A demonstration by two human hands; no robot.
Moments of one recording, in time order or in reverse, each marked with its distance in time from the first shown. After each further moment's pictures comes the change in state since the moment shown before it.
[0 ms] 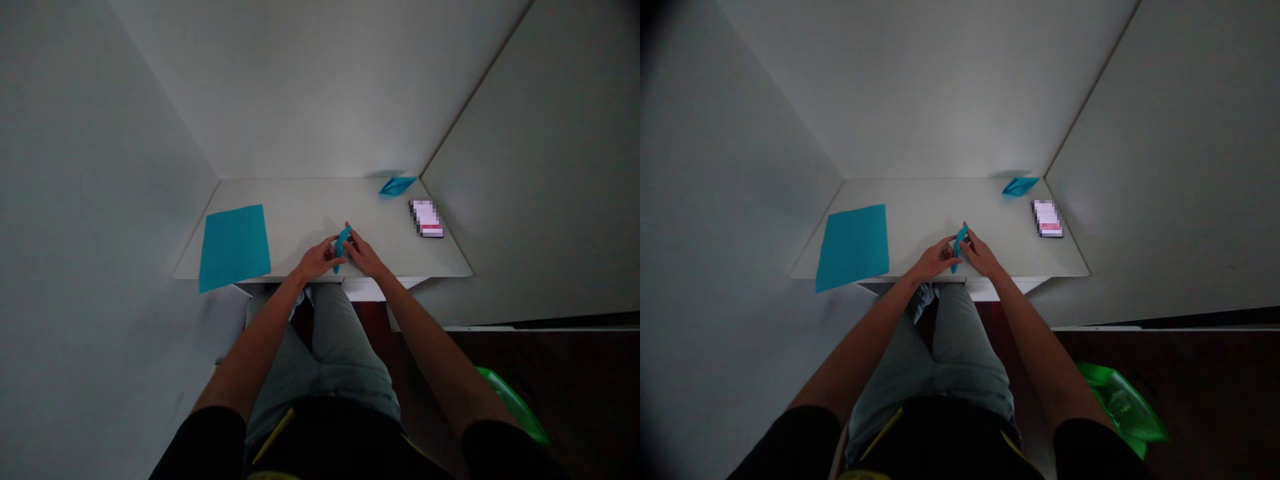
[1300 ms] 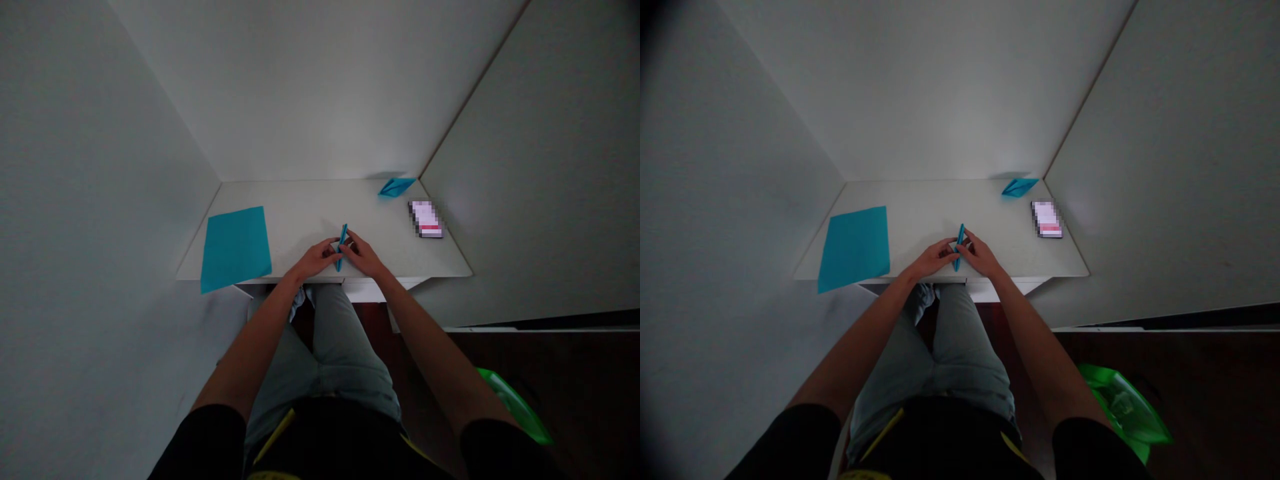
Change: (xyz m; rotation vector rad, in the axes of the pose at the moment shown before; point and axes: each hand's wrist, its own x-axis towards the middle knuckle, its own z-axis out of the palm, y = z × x) left_hand 0.006 -0.007 -0.004 -0.154 -0.037 -0.007; right_hand 0.003 0.007 0.002 0.036 0.012 0.001
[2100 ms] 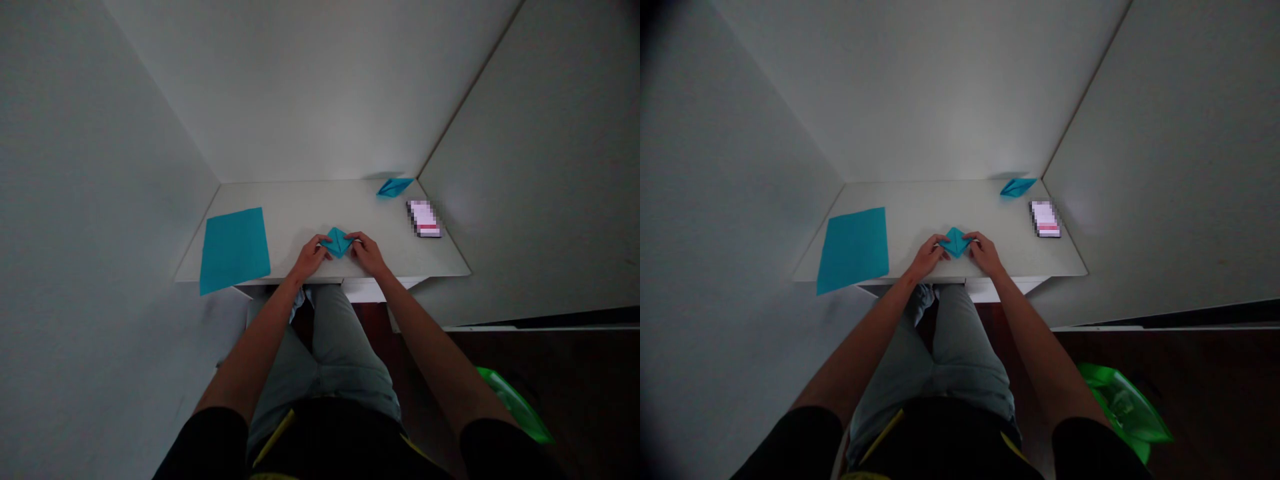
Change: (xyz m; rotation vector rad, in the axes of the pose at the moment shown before) left_hand -0.003 0.006 0.003 -0.126 0.266 -0.056; right_hand -0.002 0.000 -0.006 0.109 0.160 0.170
